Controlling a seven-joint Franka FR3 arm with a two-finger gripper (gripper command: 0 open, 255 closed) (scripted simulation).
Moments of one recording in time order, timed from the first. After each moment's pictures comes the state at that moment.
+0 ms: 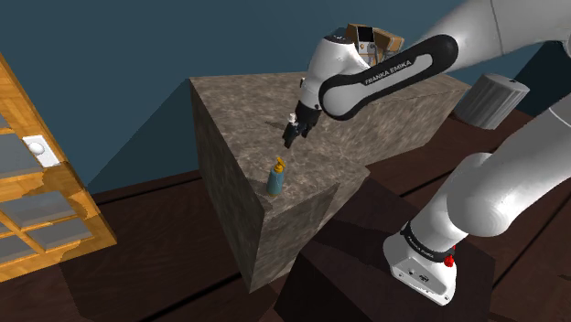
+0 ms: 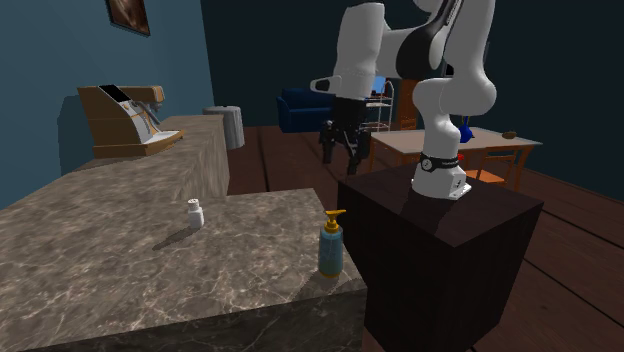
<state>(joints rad) 0.06 -0.16 0.08 -2.52 -0.03 2.50 0.11</state>
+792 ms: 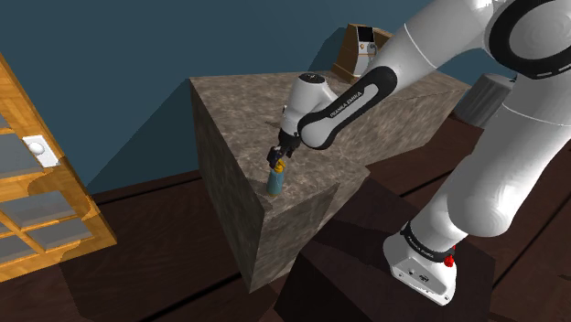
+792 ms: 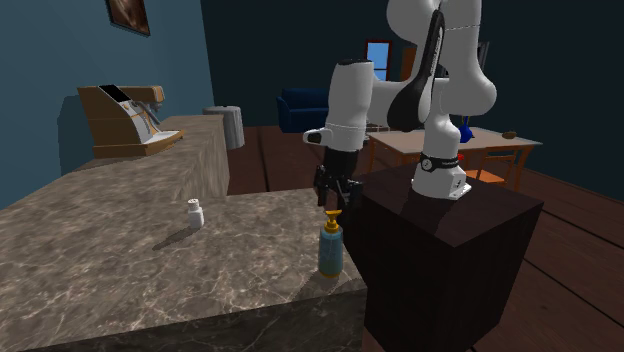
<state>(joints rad) 0.07 0.16 0.09 -2.46 -0.08 2.75 0.20</state>
